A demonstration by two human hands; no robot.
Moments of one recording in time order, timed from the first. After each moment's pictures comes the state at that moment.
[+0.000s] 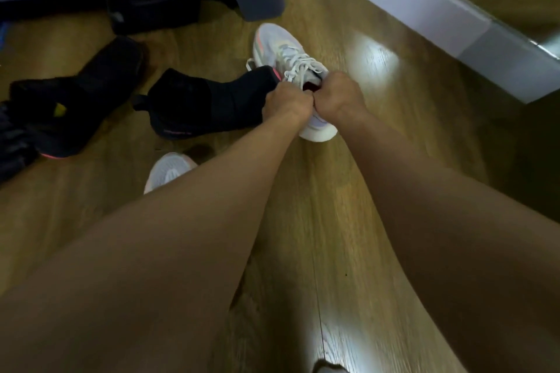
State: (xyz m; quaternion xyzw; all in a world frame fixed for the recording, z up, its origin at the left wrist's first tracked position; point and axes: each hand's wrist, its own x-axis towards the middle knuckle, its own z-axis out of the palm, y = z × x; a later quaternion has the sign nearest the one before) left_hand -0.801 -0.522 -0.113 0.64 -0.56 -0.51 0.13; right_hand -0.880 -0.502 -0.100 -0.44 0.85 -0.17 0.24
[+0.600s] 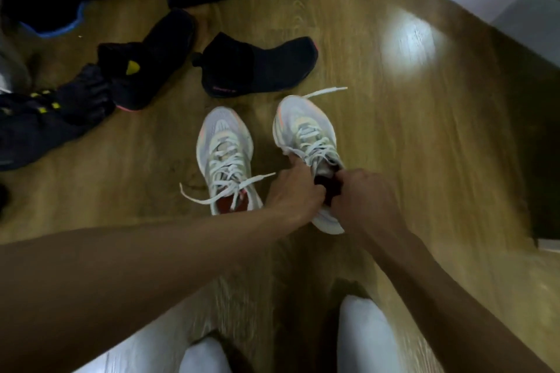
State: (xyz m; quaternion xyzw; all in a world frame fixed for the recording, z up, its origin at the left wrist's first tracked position) left_hand -0.686 -0.340 -0.102 0.57 -0.67 -0.48 -0.02; right_hand -0.789 -0.291 -0.081 -0.55 0.80 0.00 0.24
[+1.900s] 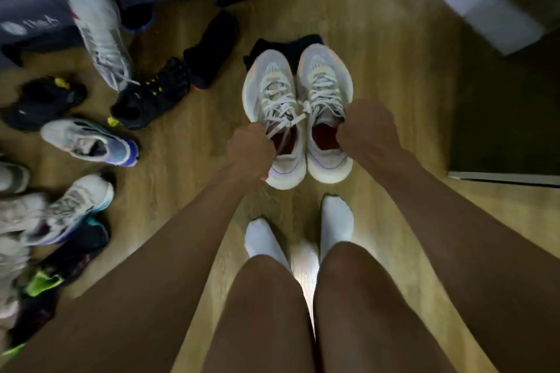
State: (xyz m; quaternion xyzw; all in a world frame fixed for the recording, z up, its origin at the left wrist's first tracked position) left_hand -0.587 -0.338 0.168 0.69 -0.60 -0.41 -0.08; right_hand -0.768 -0.310 0.170 -0.55 0.79 0.01 0.26
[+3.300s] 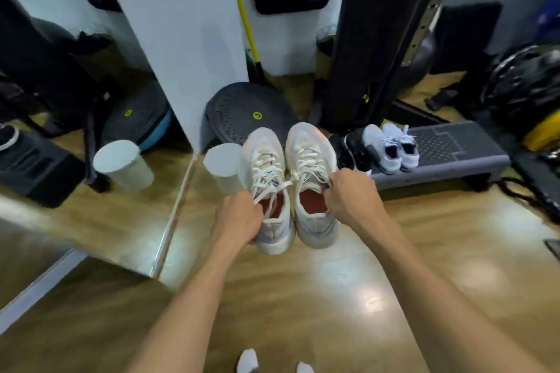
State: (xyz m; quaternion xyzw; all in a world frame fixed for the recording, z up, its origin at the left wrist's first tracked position) left_hand -0.755 0.343 0.743 -0.07 -0.94 -0.26 -0.20; right_hand -0.702 0.531 0.743 0.24 0.96 -0.17 0.04
